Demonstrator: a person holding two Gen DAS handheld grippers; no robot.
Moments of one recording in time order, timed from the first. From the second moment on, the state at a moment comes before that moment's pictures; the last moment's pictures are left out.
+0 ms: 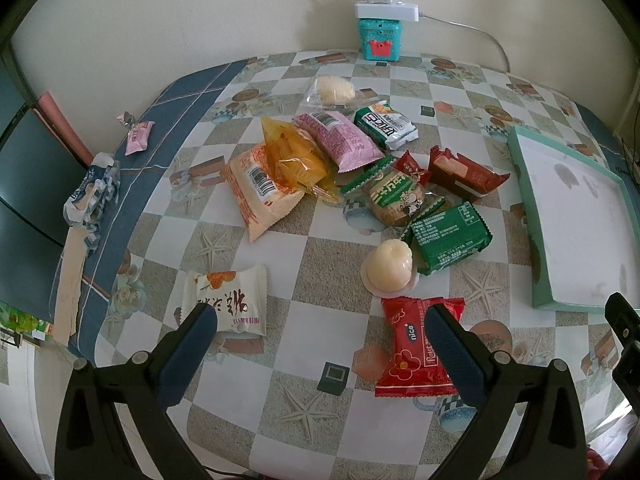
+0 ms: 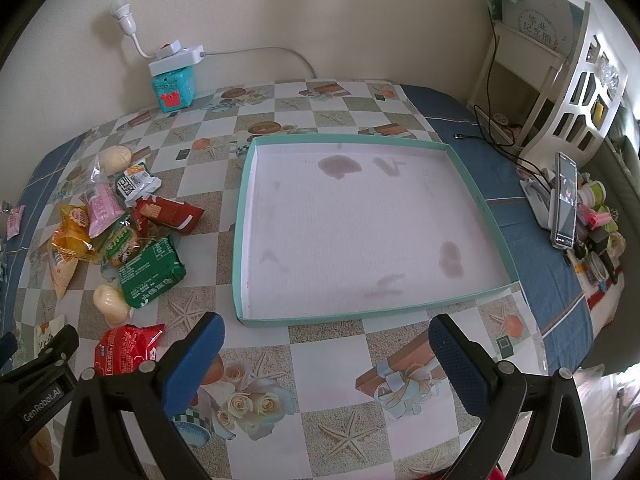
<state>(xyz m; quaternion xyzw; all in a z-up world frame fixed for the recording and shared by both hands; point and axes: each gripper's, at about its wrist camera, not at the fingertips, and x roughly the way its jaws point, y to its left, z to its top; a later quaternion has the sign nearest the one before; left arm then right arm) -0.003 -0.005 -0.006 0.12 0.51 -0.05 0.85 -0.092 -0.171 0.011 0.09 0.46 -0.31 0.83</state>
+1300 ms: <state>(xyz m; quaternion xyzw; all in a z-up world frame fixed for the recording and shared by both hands) 0.048 0.113 -0.050 -0.03 0.58 -0.01 0.81 -0.009 -0.069 -0.061 0.11 0.57 -0.09 0.81</state>
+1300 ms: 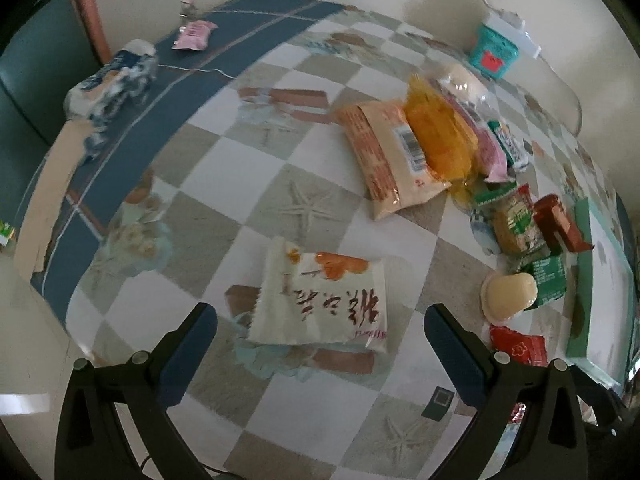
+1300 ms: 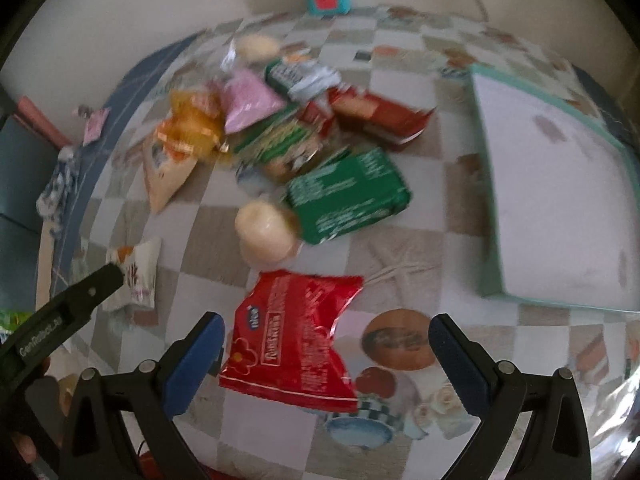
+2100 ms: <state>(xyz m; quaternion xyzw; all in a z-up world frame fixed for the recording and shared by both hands) 0.060 0.105 -0.075 -0.02 0.59 -0.02 0.81 -0.003 -0.091 -0.101 0.15 0.59 -0.11 0.79</state>
